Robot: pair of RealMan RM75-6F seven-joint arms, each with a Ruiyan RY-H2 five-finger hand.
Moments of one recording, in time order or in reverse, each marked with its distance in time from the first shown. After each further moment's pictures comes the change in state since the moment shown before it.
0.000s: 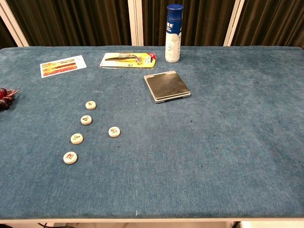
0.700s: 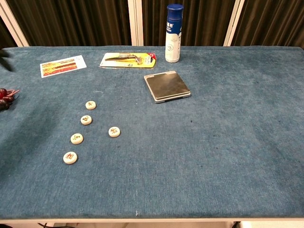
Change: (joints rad) left arm -0.229 -0.110 -0.088 -0.003 0.081 -0.292 0.022; right arm -0.012 0.006 0.018 -0.040 0.005 0.057 -0.067
